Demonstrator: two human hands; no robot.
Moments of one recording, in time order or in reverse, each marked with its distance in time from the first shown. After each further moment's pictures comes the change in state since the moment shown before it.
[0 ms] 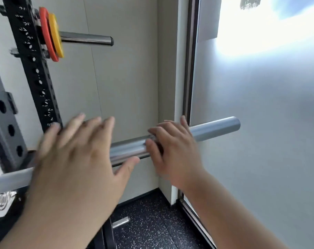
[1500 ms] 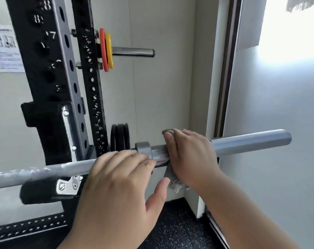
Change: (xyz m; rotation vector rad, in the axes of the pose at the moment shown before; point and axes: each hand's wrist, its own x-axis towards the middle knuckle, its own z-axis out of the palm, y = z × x) left_hand -0.048 -0.024 -0.014 -0.123 0.117 0.172; right_hand 0.026 -0.068 0.005 0.009 0.032 -0.027
